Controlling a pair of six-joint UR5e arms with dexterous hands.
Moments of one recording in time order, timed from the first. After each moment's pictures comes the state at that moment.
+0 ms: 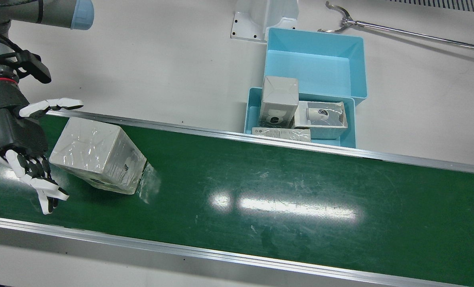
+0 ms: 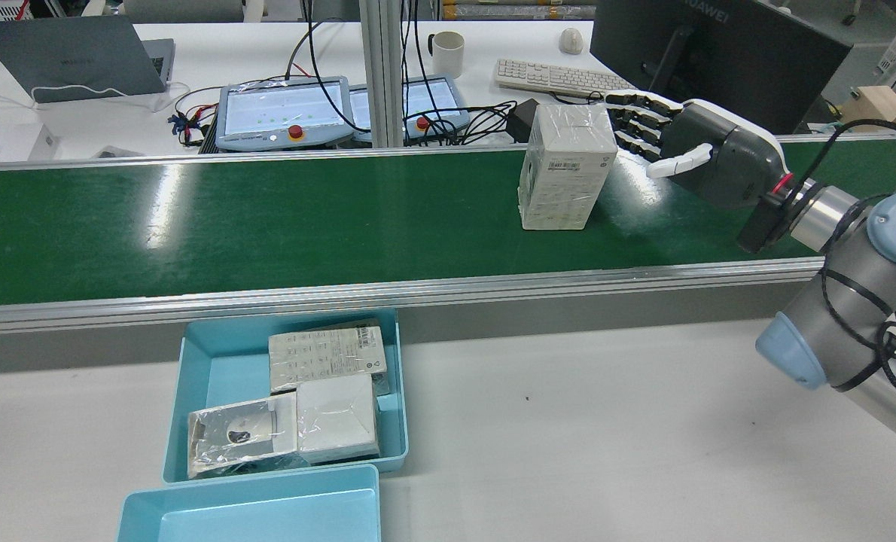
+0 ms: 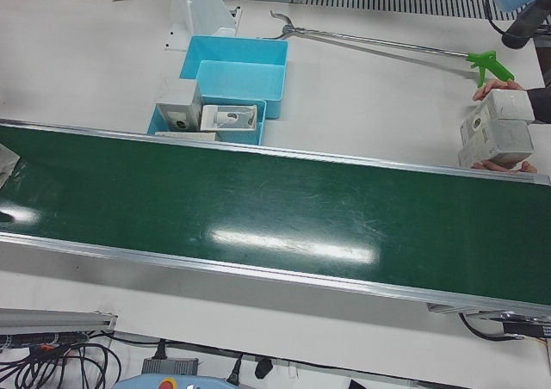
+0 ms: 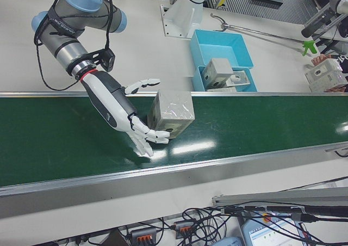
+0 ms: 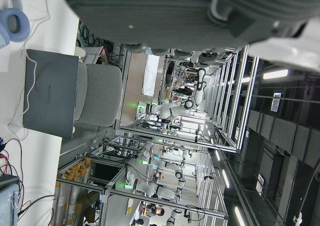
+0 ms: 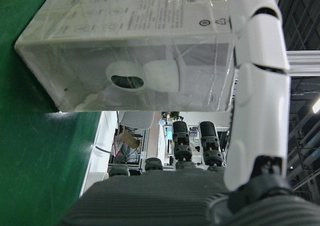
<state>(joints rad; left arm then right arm) -1.81 -1.79 -1.75 0.44 1.92 -0.15 1.07 -1.26 1.73 -3.26 -1.58 -0.11</state>
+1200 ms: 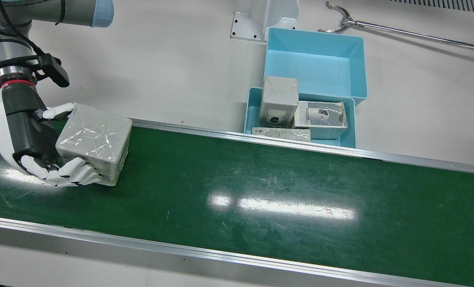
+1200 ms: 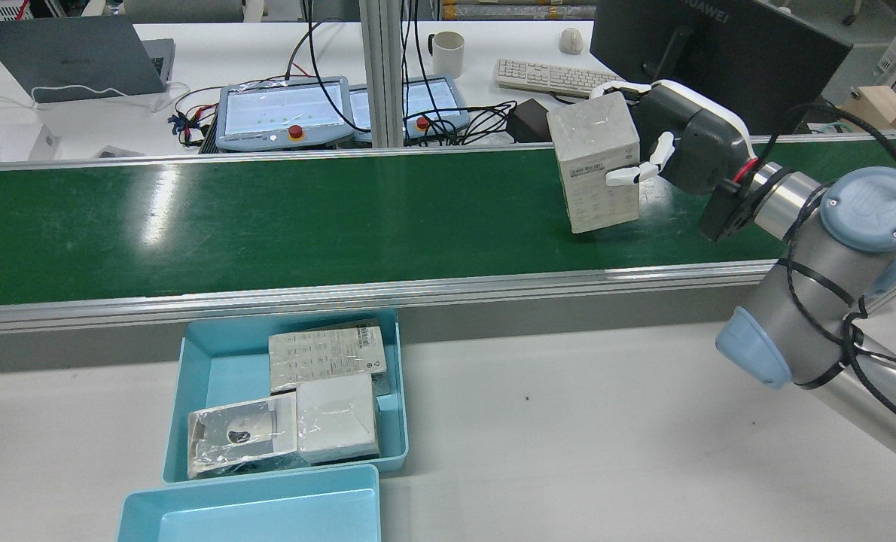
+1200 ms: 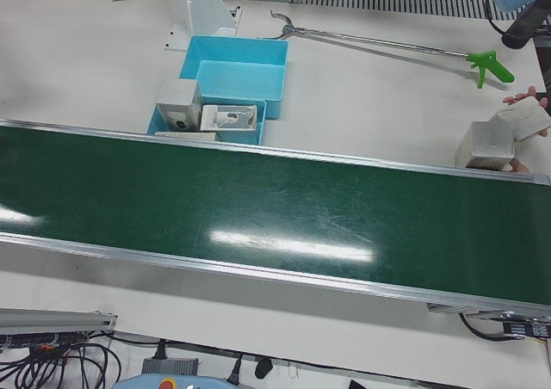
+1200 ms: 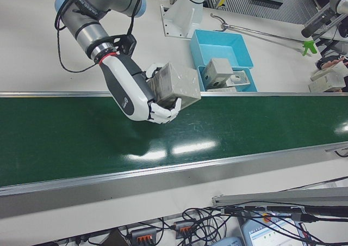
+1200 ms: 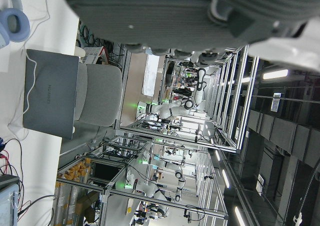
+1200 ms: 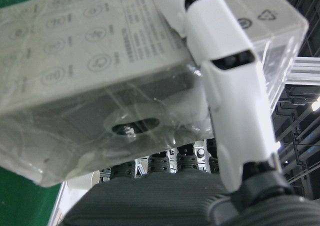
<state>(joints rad) -1.81 -1.79 -1.75 0.44 1.92 -0.15 1.04 -1.20 1.91 -3.52 -1.47 -0.18</state>
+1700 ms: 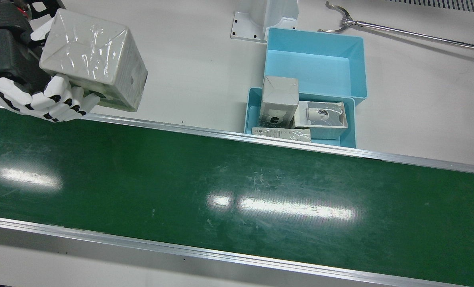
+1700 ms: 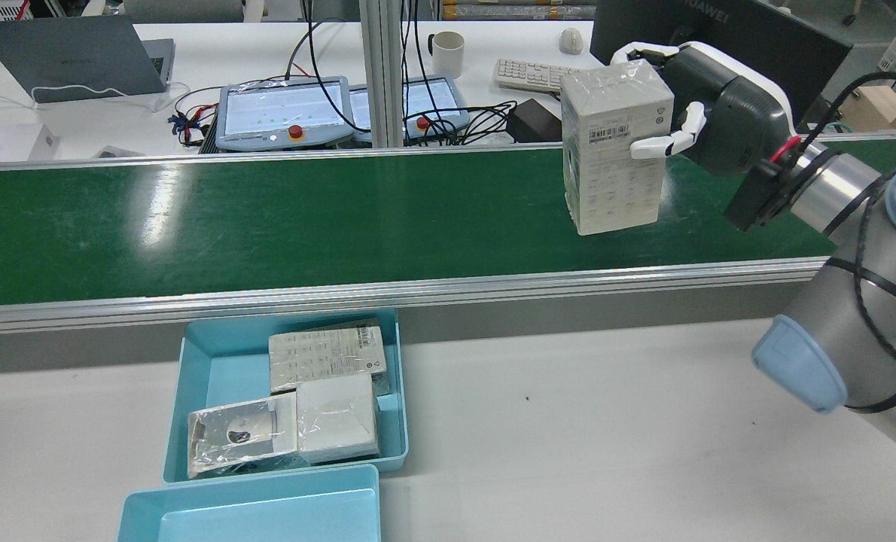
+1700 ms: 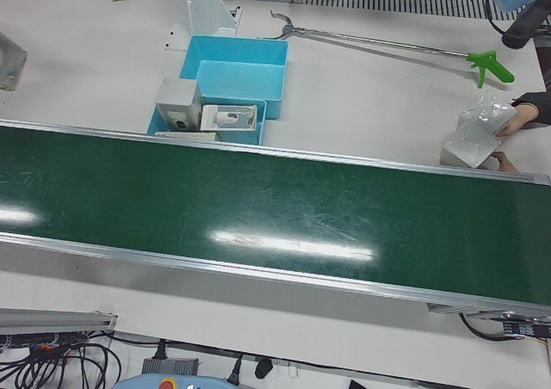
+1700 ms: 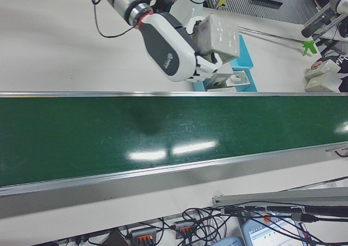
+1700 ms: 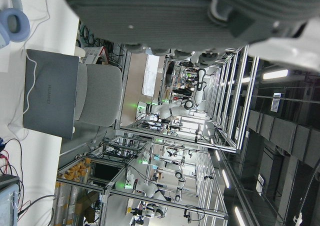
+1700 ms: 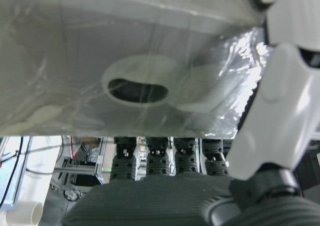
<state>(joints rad) -1.81 -1.79 -1.75 0.44 1.92 -0.15 0.90 -1.10 2.14 -3.74 -1.33 -0.23</state>
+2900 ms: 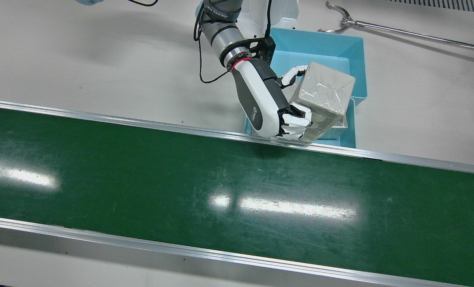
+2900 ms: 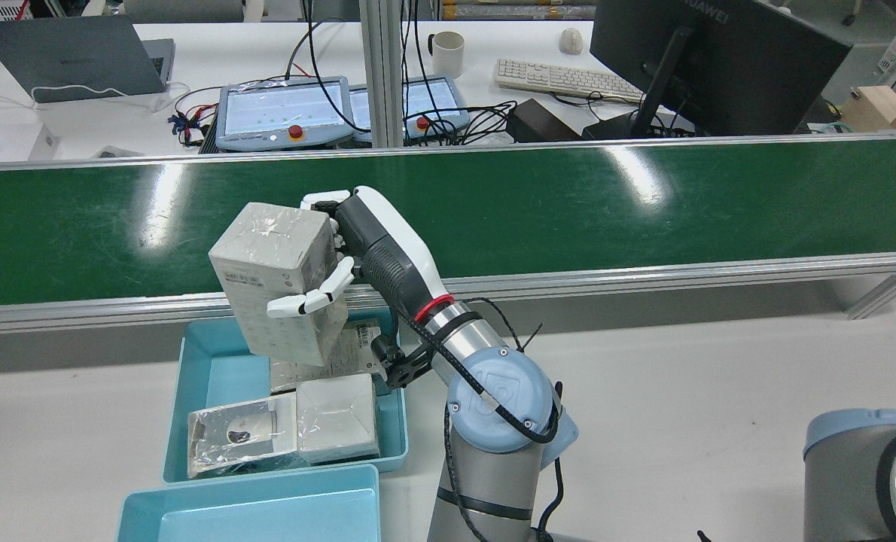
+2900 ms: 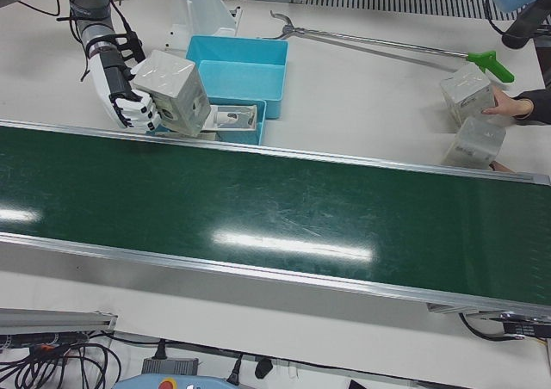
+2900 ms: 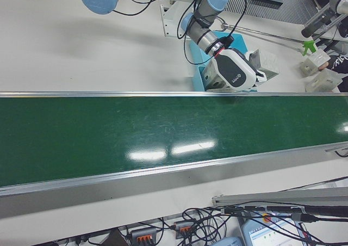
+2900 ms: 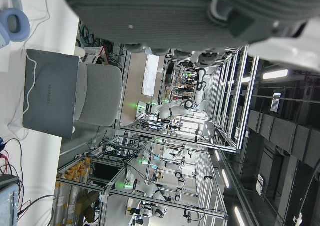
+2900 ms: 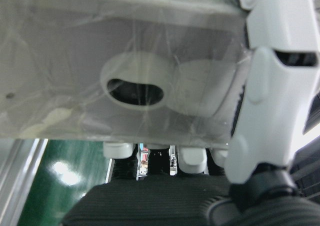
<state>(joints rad) -1.81 -1.79 -1.75 0.44 1.92 -0.15 0.42 -0.68 1.67 -3.56 -0.92 -0.53</state>
